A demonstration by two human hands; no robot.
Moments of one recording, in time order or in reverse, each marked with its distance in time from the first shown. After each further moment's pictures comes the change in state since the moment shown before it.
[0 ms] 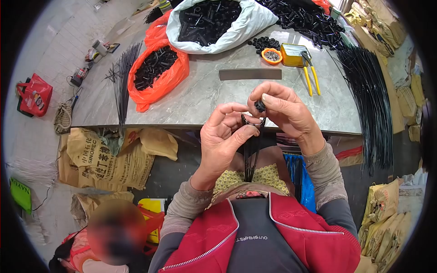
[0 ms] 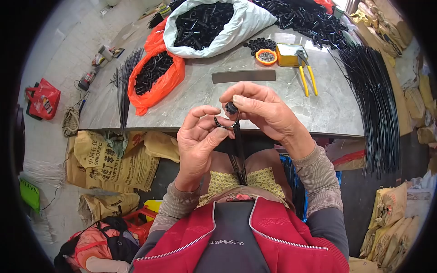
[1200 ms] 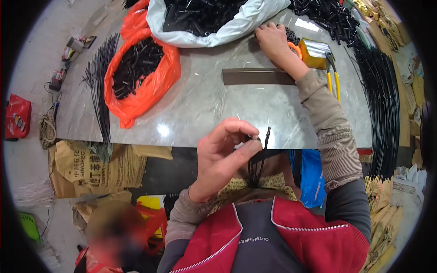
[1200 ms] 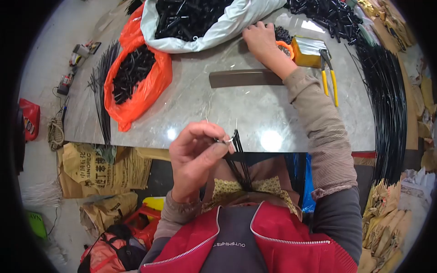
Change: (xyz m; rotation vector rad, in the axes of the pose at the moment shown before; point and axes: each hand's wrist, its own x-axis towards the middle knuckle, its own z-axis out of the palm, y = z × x) left_hand 0.054 -0.027 -0.073 -0.047 0.000 -0.149; right_hand 0.206 0.058 -0.233 -2.415 0.332 -0.205
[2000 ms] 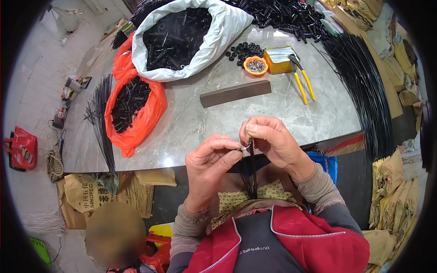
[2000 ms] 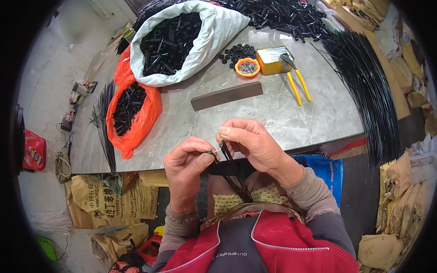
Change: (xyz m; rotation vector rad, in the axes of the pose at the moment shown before) left_hand 0.000 0.008 0.029 0.155 -0.030 0.051; right_hand -0.159 -0.089 -0.218 2.326 -0.232 0.683
